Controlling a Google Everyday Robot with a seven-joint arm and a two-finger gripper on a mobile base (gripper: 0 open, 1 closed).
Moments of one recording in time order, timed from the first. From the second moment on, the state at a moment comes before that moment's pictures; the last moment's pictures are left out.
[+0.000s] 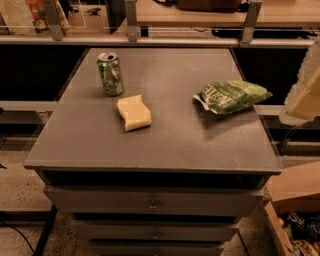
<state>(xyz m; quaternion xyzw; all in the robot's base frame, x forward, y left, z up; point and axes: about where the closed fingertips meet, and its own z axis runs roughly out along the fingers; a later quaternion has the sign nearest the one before) 0.402 -0.167 1.092 -0.61 0.73 -0.13 0.28</state>
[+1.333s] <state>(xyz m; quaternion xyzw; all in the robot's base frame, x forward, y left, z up) 0.505 -0.175 1.034 -0.65 0.69 -0.21 0.25</state>
